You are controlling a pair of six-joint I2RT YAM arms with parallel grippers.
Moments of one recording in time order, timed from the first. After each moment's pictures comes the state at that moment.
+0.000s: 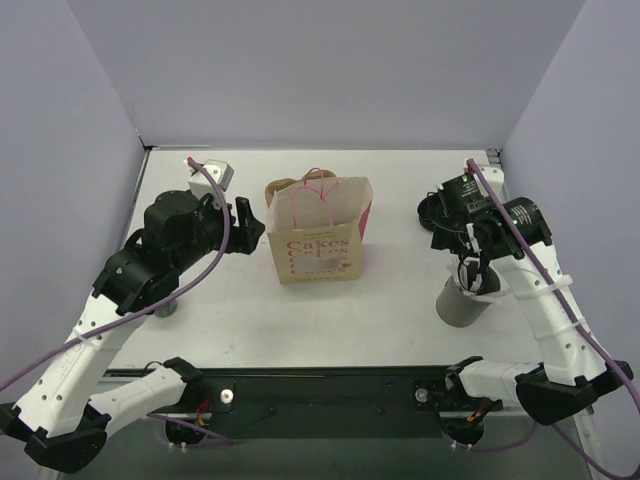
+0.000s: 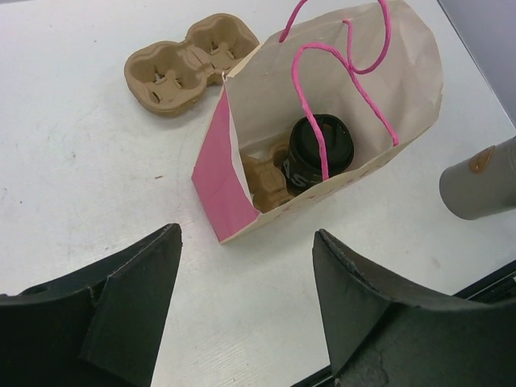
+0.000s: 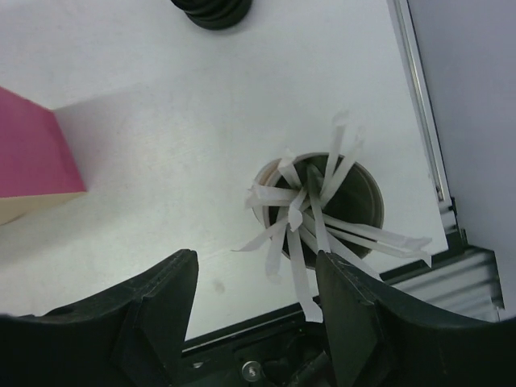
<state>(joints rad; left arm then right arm) -0.59 0.98 1.31 -0.71 -0.10 -0.29 0.47 1.22 1.60 -1.39 0.55 0.52</state>
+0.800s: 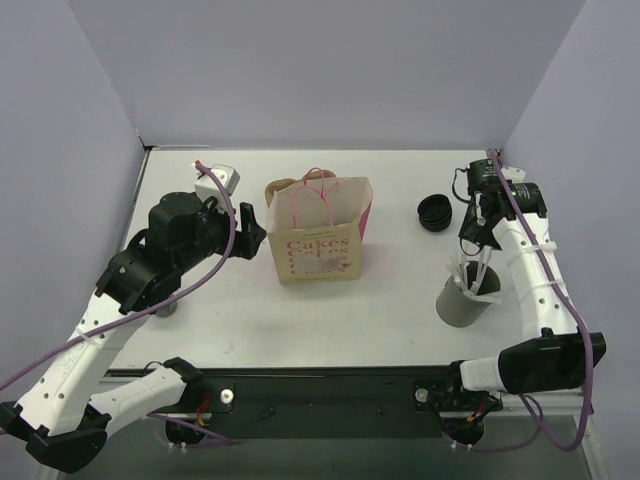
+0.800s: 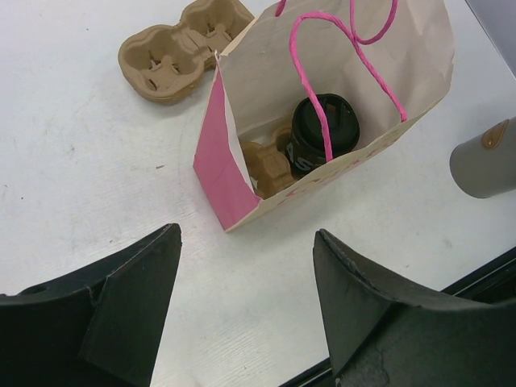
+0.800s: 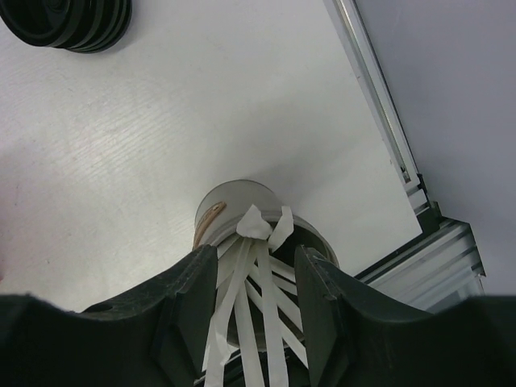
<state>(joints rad) -0.59 0.97 1.29 -0.73 -0.07 -0.25 0.09 1.34 1.45 -1.24 0.50 0.41</state>
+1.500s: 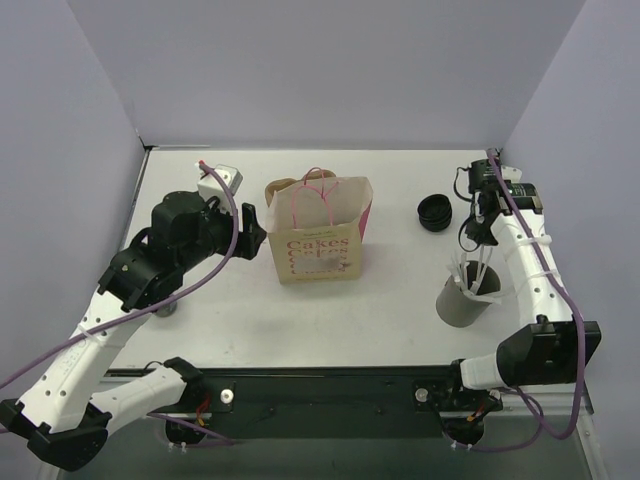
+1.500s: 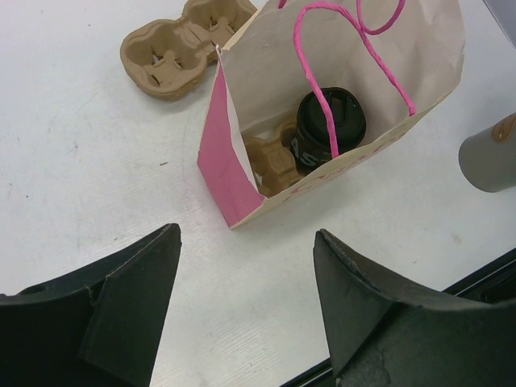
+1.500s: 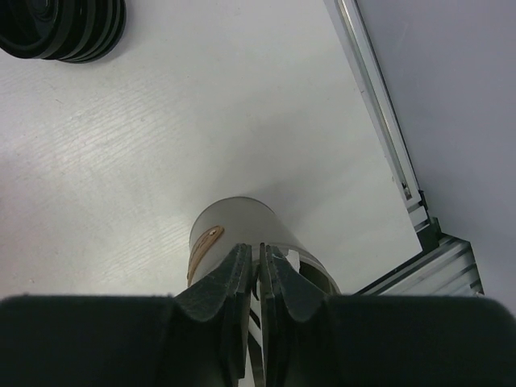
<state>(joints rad) -0.59 0.98 1.29 -0.74 -0.07 -0.23 0.04 1.39 1.39 -1.12 0.48 0.33</state>
